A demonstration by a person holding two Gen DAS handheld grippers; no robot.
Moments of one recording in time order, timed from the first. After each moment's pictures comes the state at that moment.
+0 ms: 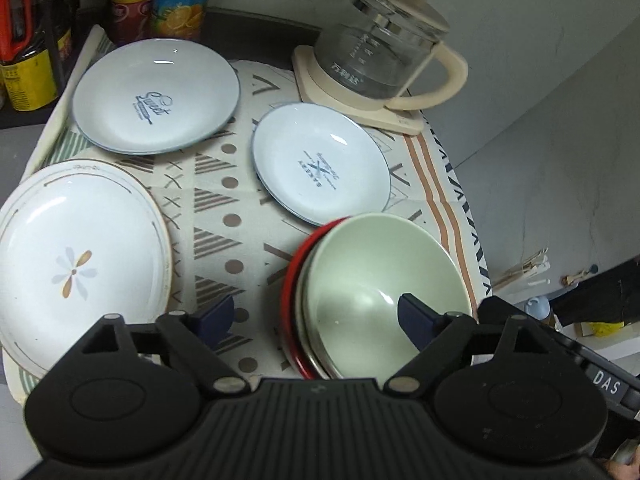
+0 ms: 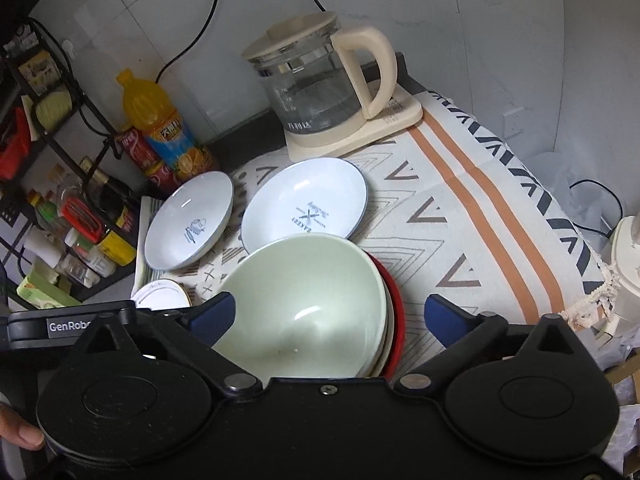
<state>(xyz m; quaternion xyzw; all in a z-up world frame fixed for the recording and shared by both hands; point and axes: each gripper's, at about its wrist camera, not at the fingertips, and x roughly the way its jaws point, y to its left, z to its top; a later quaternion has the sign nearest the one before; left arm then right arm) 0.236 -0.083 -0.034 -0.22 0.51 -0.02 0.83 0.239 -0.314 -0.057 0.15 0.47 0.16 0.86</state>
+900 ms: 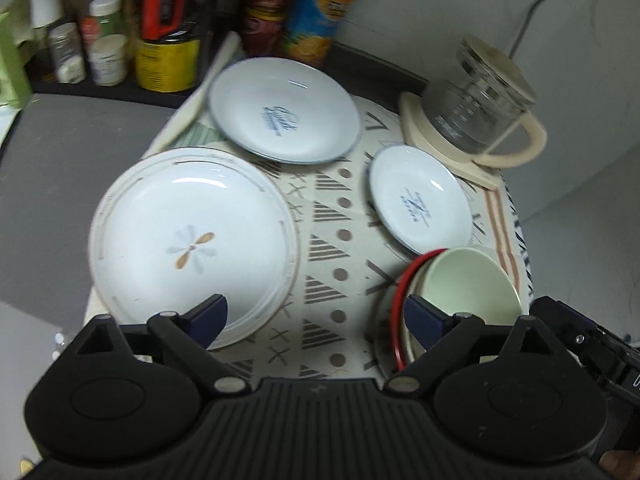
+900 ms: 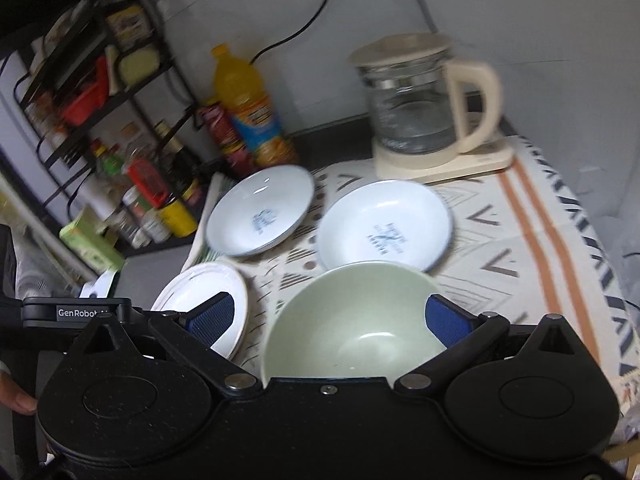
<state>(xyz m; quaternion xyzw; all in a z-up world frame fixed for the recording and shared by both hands) 0.179 -0.029 -0.021 -0.26 0.48 0.12 0.83 0.249 -0.270 -0.035 0.08 0.44 0.29 0.85</state>
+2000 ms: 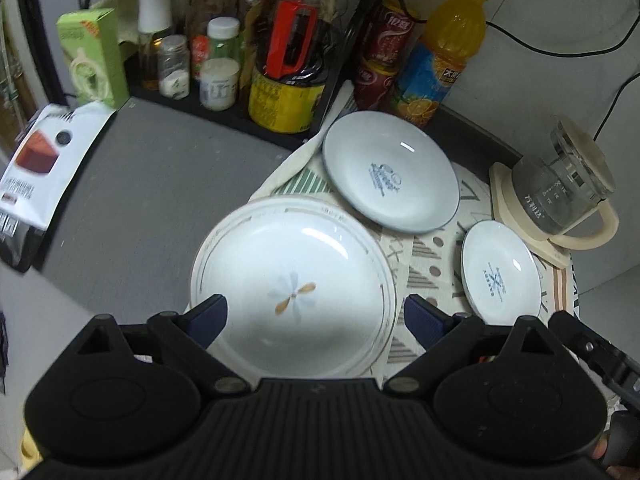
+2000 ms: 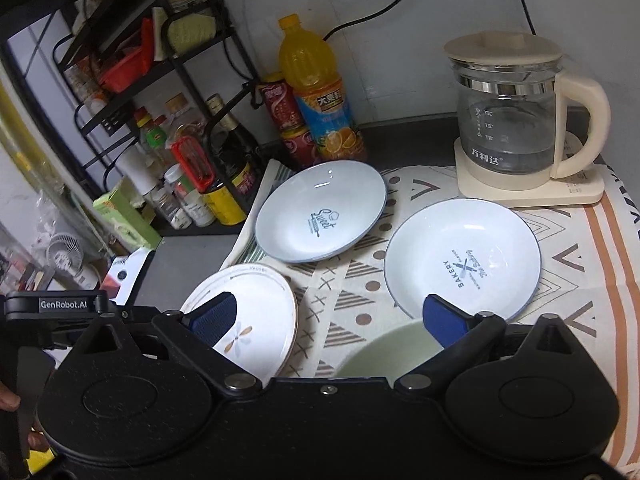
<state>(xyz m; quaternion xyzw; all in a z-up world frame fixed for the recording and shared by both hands) 0.172 0.031 -0.010 -0.27 0.45 0.24 0.81 0.288 -0.209 -0.039 0.07 0.44 0.35 0.83</state>
